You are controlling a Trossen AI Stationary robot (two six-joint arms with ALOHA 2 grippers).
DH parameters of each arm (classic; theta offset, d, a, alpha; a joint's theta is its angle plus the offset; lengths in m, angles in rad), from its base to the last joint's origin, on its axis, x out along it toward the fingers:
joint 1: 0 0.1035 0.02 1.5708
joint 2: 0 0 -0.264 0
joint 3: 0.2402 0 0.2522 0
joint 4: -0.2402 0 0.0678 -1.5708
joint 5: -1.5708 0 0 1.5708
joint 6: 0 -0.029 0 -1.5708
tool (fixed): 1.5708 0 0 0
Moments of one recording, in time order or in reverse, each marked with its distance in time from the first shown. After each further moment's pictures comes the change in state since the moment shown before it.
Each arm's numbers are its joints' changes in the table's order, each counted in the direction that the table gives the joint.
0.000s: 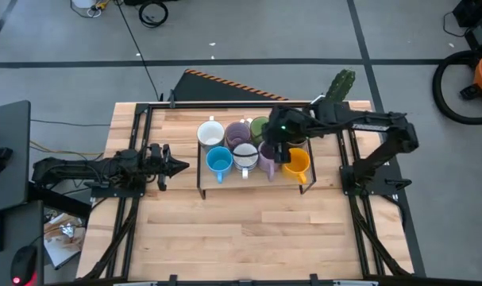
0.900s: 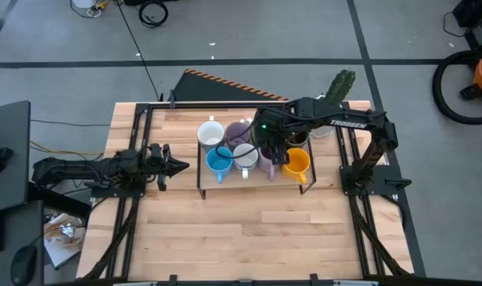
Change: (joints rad) left arm 0.000 0.000 0.000 0.002 0.000 0.002; right arm -0.047 -0.195 0.201 -0.285 0.144 -0.004
